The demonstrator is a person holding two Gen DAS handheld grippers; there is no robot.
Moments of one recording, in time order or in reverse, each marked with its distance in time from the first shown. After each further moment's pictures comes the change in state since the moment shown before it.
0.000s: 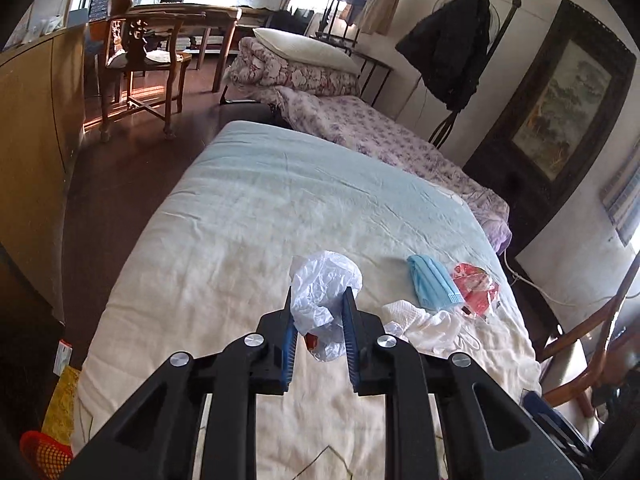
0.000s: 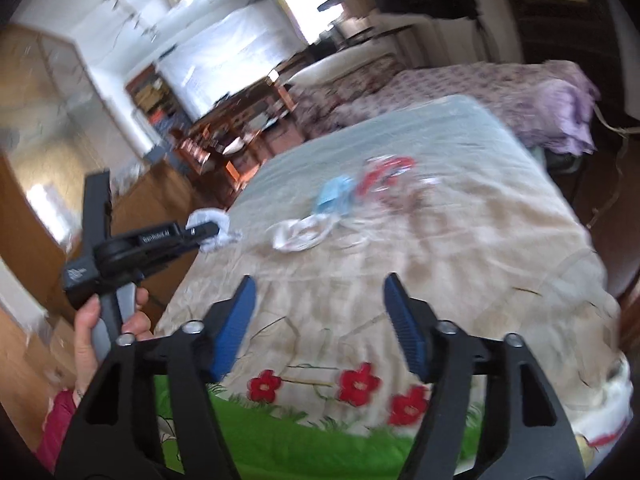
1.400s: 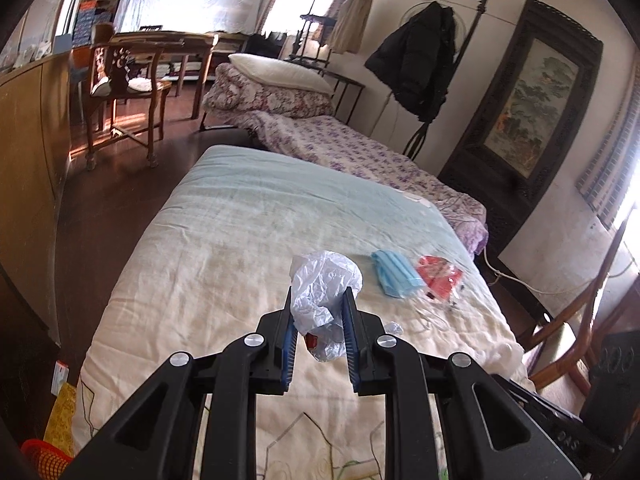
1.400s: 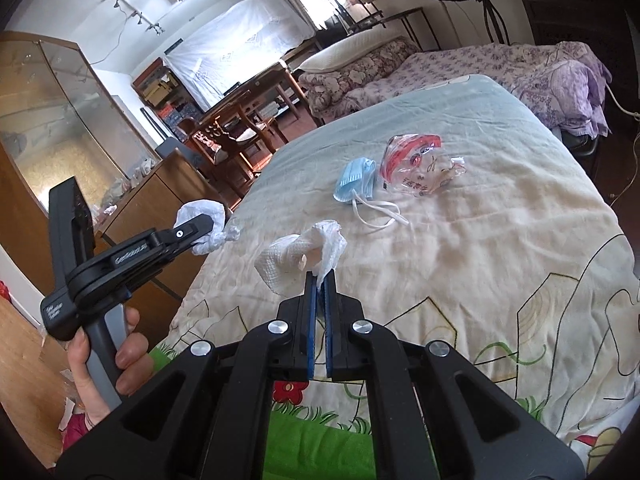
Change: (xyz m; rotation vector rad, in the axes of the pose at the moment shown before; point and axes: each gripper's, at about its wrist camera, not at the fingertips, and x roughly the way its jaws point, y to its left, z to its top) left arm -0.037 -0.018 -0.017 0.085 -0.084 -0.061; right arm -0.007 0.000 -0.005 0.052 -0.011 0.034
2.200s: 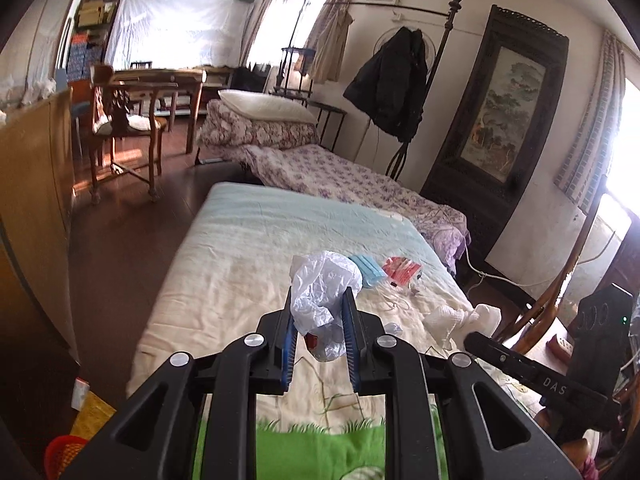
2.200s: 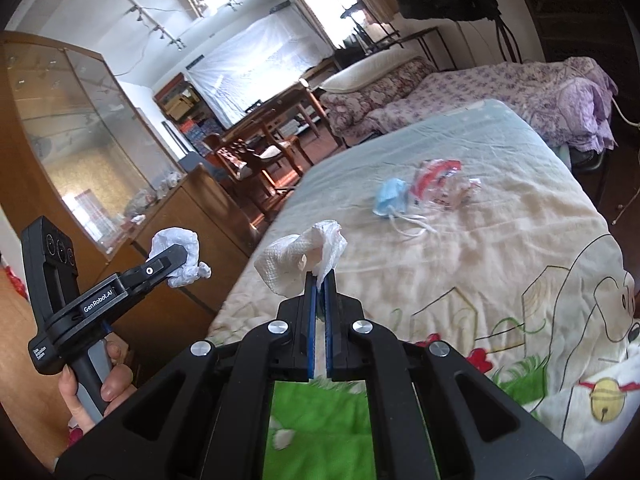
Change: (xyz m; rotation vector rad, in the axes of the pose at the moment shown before) left arm -0.108 -0.012 -0.022 0.075 -0.105 -0.008; right arm -0.049 0.036 -0.013 -0.031 -0.076 0.084
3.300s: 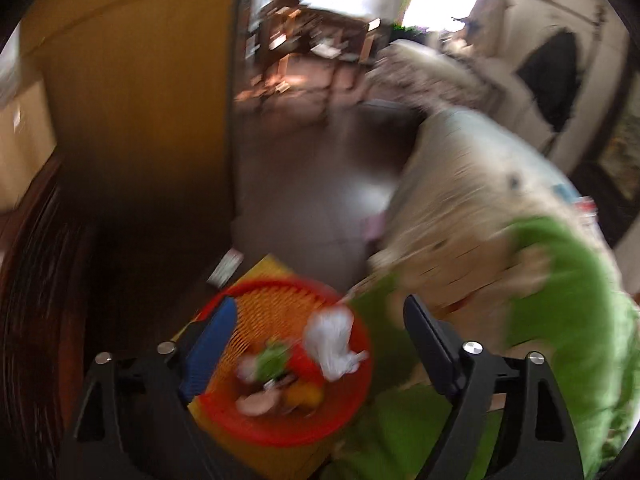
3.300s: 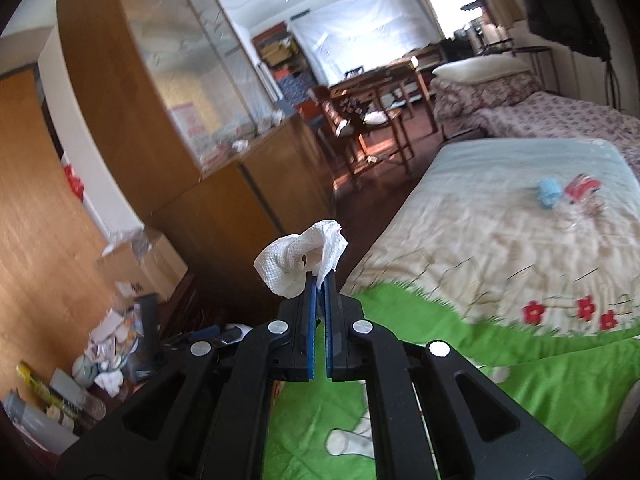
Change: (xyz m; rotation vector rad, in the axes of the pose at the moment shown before) left arm -0.147 0.230 -0.182 -0.301 0.210 0.476; right arm -0.012 0.174 -0.069 -0.287 0.164 0.215
